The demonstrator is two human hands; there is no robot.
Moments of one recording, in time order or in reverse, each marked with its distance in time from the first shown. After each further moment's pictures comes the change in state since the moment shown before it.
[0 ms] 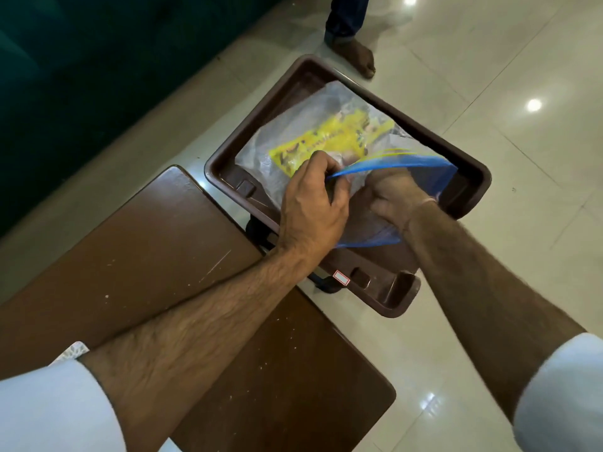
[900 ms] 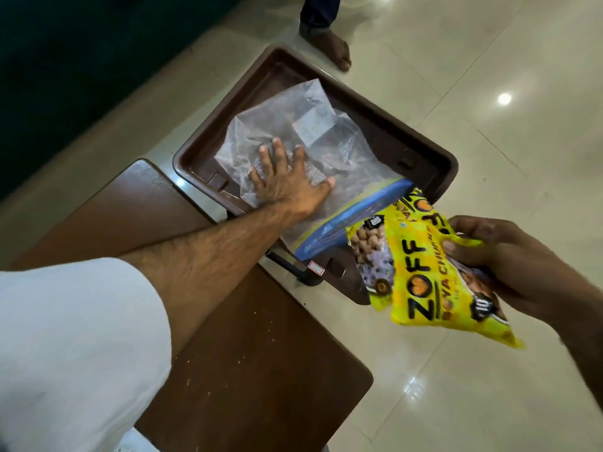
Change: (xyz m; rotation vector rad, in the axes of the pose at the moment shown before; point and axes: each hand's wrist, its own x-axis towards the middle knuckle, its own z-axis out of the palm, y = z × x) left_hand 0.040 -0.054 0.051 0.656 -0.561 -0.311; right_hand -0.132 -0.006 -0.170 -0.387 -0.100 0.029
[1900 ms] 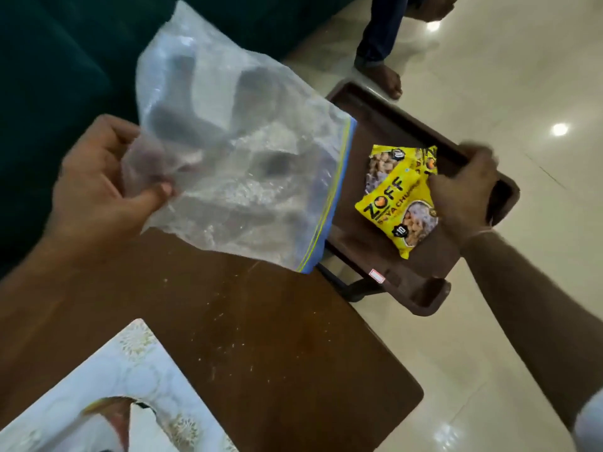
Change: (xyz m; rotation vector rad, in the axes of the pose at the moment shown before) left_hand -0.187 -0.194 -0.202 -0.600 0.489 0.232; right_hand 0.126 -0.045 0.108 -0.451 0.817 -0.418
